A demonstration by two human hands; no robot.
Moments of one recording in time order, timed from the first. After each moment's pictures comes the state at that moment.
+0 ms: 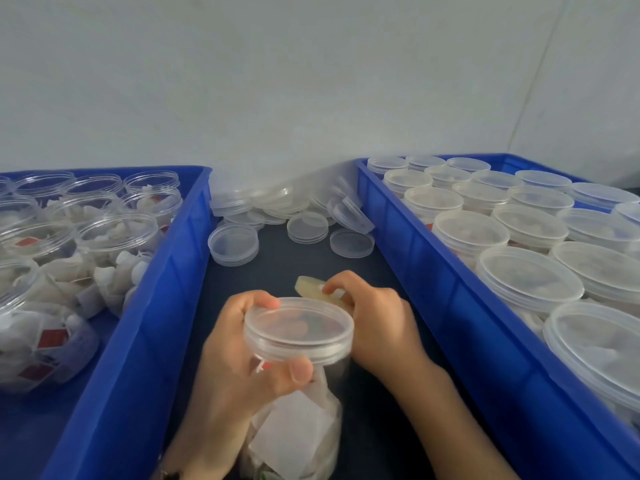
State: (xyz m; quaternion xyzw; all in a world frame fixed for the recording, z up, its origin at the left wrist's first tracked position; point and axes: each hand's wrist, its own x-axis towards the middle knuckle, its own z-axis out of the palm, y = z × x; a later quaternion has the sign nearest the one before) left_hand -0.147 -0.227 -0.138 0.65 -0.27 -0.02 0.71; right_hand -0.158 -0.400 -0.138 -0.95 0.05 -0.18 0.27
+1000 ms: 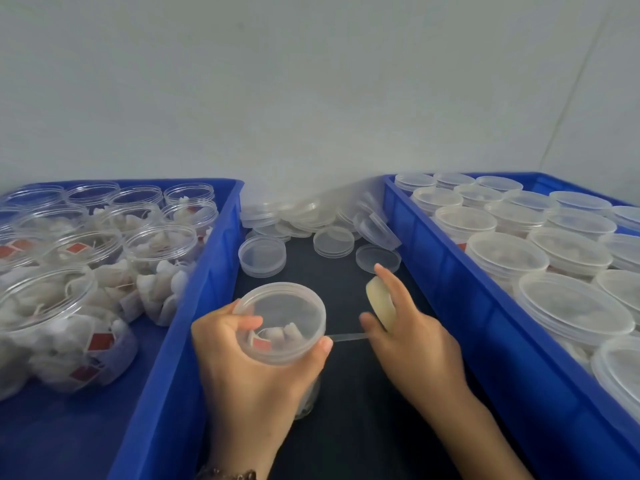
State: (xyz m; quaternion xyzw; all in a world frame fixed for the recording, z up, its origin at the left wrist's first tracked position) left_hand -0.135 -0.230 -0.151 0.73 -0.10 0.28 0.61; right_hand -0.160 -0.396 -0.142 -0.93 0.13 -0.19 0.29
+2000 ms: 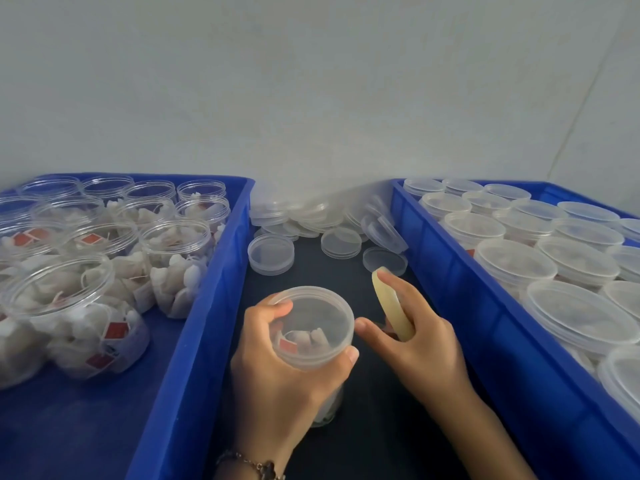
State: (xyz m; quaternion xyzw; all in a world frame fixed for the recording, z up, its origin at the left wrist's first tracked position) left_hand -0.139 -0.234 -0.155 0.74 -0.15 0.22 0.62; right_hand -0.164 -0.394 -0.143 -0.87 0.07 -0.25 0.42
